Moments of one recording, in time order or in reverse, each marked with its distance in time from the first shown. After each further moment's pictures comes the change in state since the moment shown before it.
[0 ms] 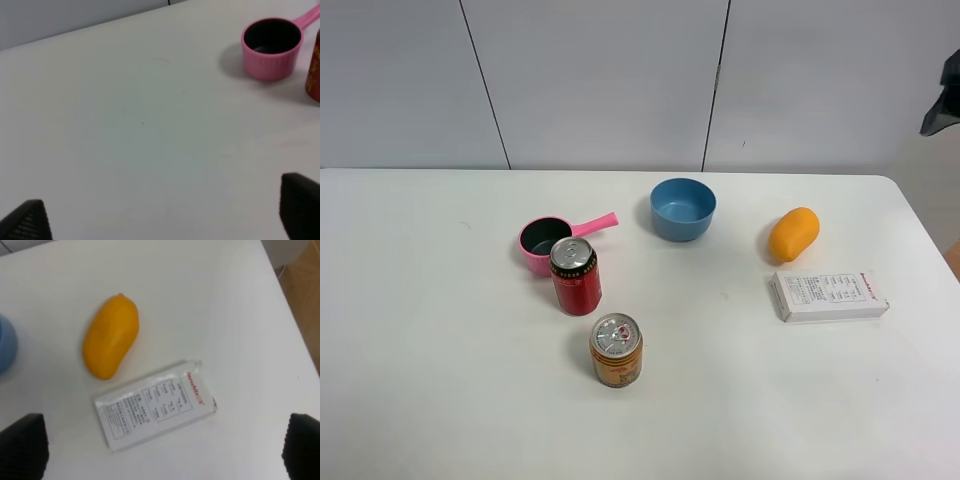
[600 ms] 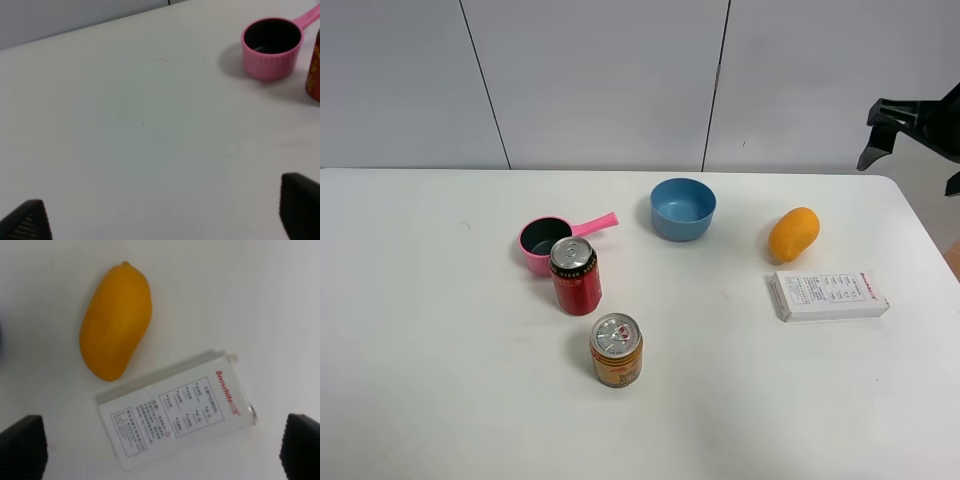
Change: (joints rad) left arm 0.000 0.000 0.000 0.000 0.000 0.000; right arm -0.111 0.298 0.000 0.183 -0.153 -0.137
